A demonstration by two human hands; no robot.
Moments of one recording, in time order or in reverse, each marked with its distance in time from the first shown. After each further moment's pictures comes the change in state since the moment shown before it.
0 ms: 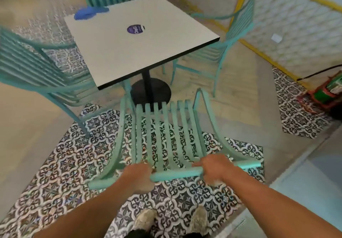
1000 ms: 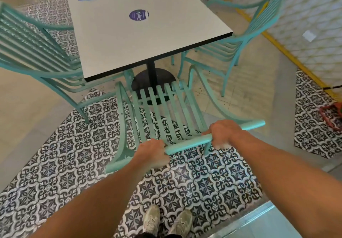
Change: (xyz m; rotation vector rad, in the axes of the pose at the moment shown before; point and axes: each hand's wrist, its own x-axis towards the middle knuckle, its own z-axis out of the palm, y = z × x) left_hand 0.098 0.121 -0.065 -0.185 0.156 -0.100; right_hand 0.096 0.144 -0.117 -0.223 0.062 -0.073
